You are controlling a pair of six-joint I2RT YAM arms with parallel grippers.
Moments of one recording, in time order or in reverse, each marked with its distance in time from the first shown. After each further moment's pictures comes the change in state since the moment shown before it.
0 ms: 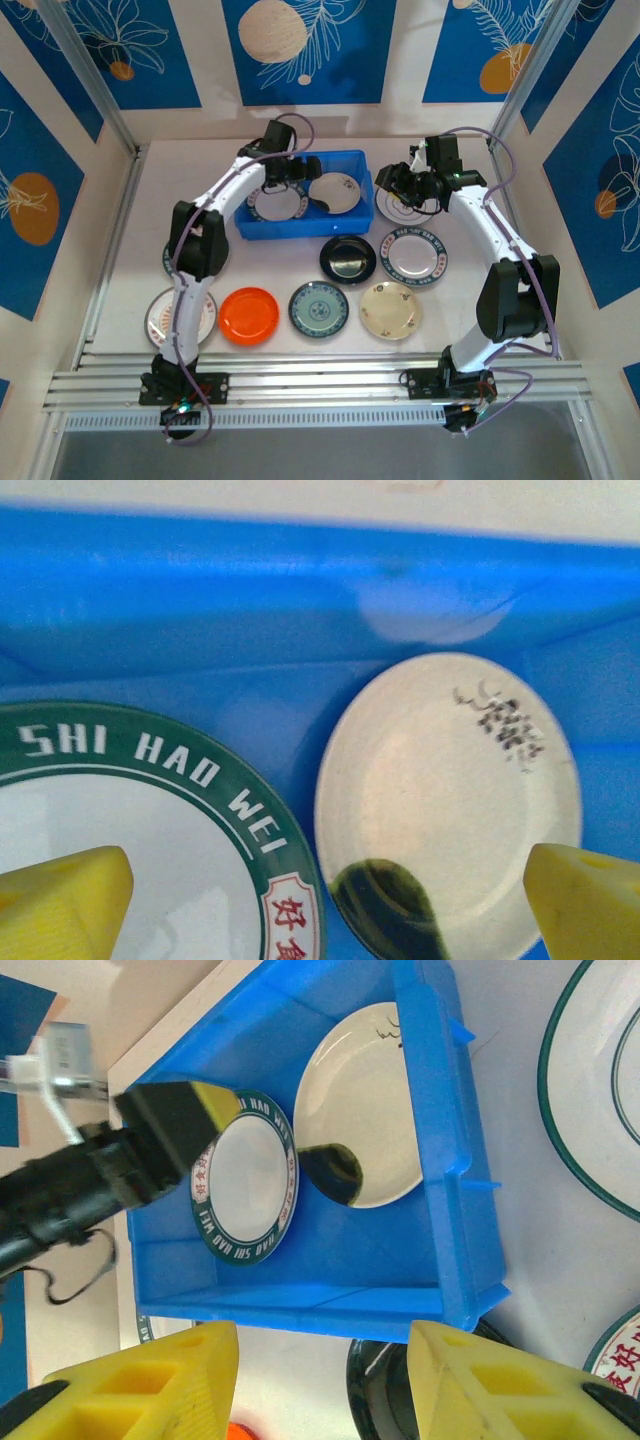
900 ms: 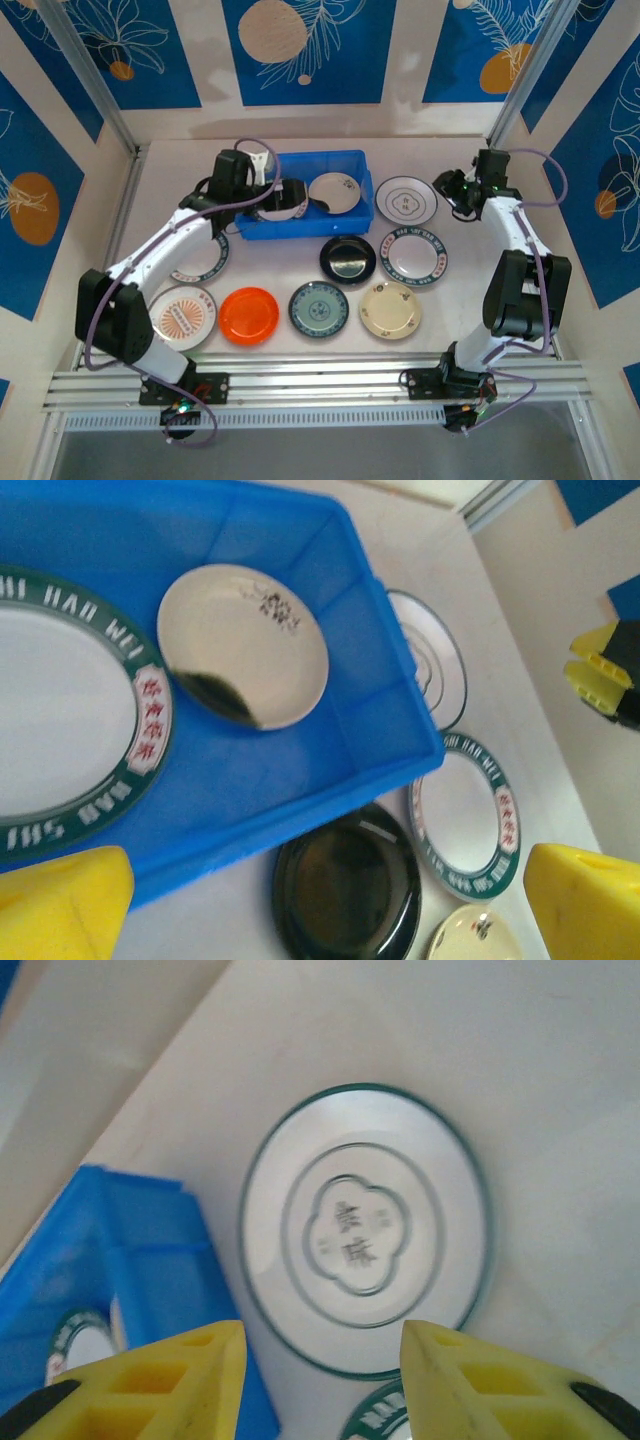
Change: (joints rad) left arm -0.019 -0.819 -0.901 0.350 0.208 -0.023; right arm -0.314 0.018 -0.170 0.187 0.180 0.005
